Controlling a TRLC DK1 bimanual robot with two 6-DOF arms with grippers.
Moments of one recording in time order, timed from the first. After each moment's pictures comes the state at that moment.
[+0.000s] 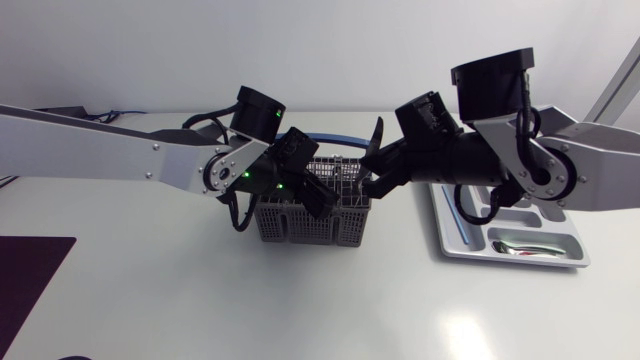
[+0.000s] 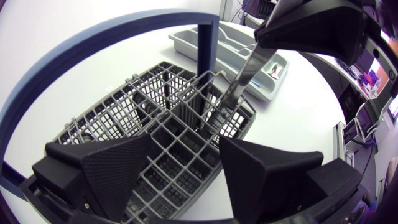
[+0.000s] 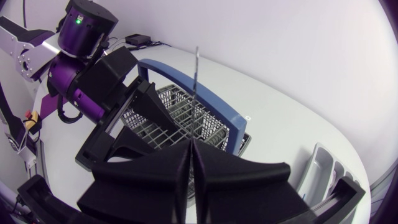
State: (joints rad) left arm -0.57 1.83 1.14 -0.04 0.33 0.20; right arm 0.45 1.40 0.90 -0.05 -0.23 -0.15
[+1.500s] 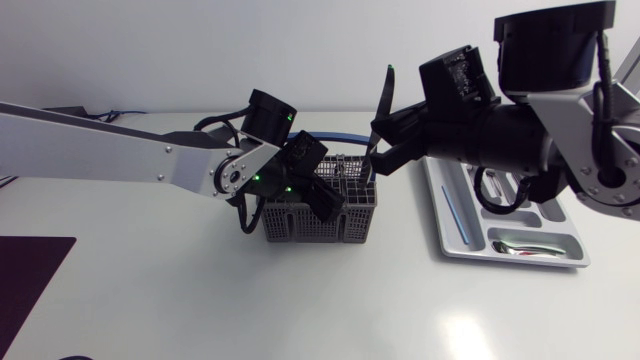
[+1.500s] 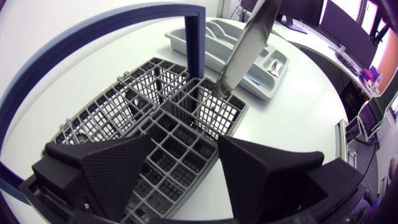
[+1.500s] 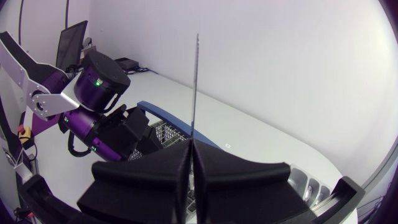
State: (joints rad) left arm -0.61 1.85 1.16 -0.05 0.30 0.20; right arm 0.51 1.24 0.92 -0.05 -0.08 -0.14
